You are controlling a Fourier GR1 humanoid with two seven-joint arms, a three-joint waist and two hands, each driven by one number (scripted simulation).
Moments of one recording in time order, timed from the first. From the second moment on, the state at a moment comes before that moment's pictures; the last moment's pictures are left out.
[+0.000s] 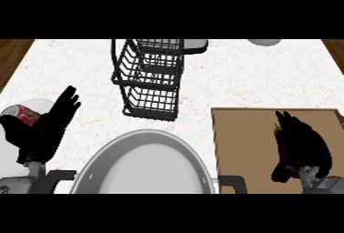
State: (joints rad) left arm -0.08 0.31 0.00 -1.56 0.20 0.01 0.21; right arm -0.11 -0.52 0.35 -1.70 0.75 0.30 0.86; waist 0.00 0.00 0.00
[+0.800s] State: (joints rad) left arm -0.05 0.27 0.04 -1.58 0.16 -0.03 0.21; right arm -0.08 -0.51 0.29 -1.62 0.83 0.41 0.69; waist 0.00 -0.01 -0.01
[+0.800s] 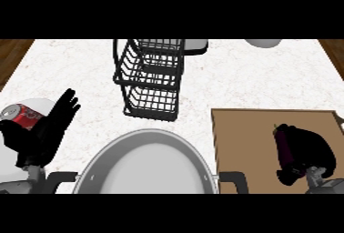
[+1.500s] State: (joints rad) left arm -0.07 0.25 0.04 -1.58 0.15 -0.05 0.22; right arm -0.19 -0.57 0.25 -1.48 0.92 0.15 0.31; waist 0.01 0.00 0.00
